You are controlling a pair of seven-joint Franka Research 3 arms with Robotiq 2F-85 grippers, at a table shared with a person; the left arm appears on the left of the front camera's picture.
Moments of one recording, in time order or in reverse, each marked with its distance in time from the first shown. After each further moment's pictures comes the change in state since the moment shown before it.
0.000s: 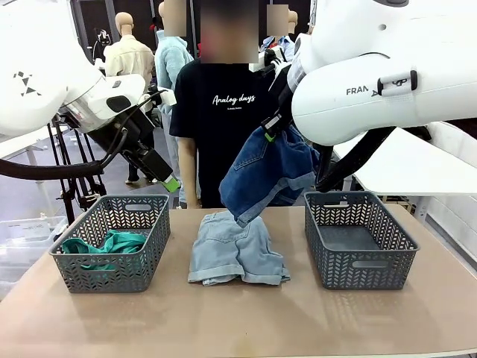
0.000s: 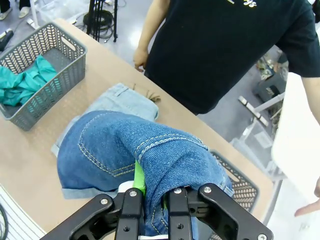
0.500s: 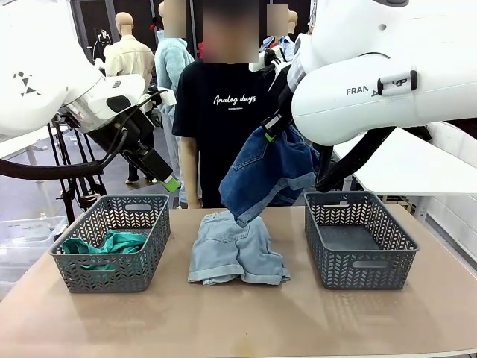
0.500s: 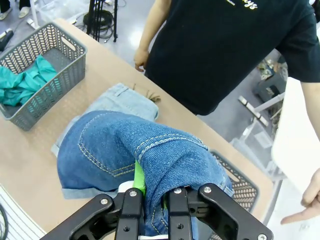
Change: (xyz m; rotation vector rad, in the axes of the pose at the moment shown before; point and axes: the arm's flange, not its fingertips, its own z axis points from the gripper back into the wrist) left arm 0.000 0.000 0.000 0.000 0.000 0.000; right arm 0.000 0.000 0.000 0.000 0.000 0.000
